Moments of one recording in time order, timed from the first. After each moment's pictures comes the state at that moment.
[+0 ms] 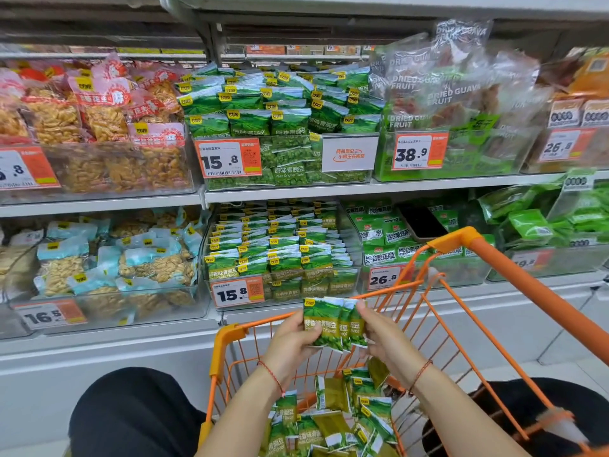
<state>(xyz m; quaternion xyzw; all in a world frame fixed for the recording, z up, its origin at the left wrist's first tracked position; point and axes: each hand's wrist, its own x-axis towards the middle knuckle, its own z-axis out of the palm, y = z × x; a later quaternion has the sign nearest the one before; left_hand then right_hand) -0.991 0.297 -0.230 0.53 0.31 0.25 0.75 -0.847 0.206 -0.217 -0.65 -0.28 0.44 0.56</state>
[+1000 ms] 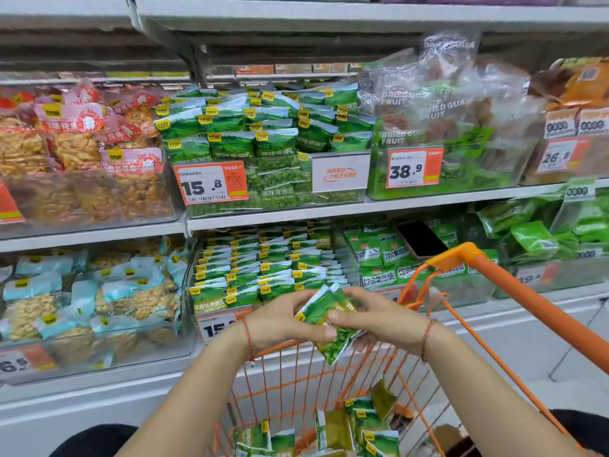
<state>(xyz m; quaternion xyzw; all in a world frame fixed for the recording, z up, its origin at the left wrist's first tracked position) -0.972 0.362 -0.150 0.77 0.20 0.08 0.60 -0.821 0.236 -0.136 -0.63 -0.46 0.46 0.42</state>
